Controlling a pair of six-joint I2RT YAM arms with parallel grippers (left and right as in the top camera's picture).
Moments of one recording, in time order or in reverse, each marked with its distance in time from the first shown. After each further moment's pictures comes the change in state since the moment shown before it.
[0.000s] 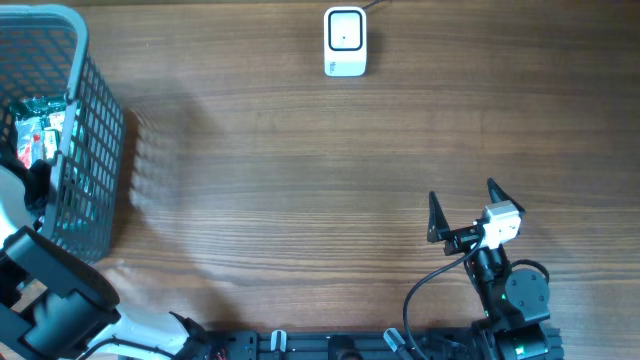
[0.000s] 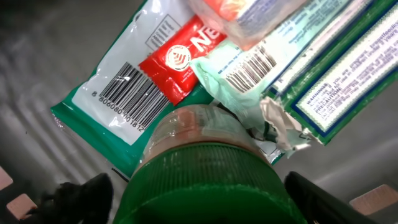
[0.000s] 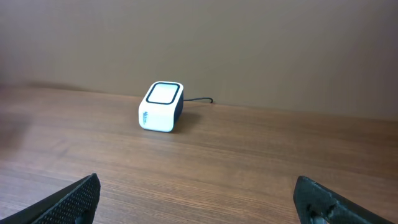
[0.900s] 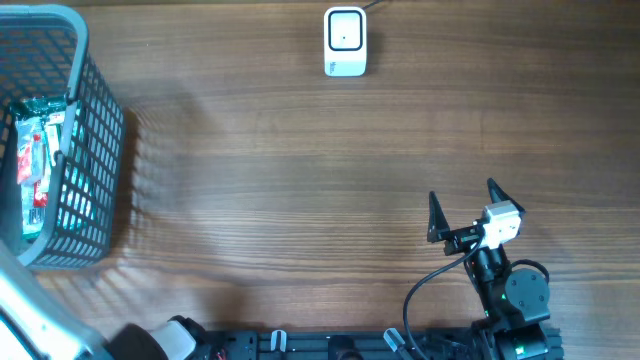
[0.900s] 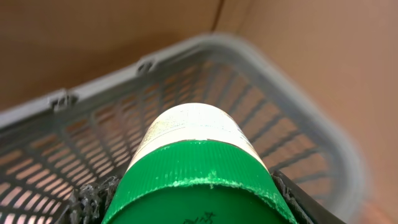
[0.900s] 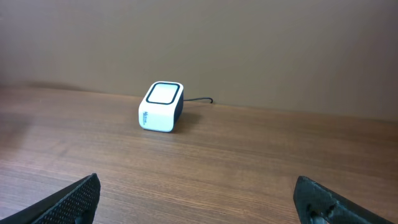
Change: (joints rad) left arm -0.019 -0.351 0.431 -0.005 0.101 -0.043; right arm 0.000 0.000 0.000 0.000 0.000 0.000
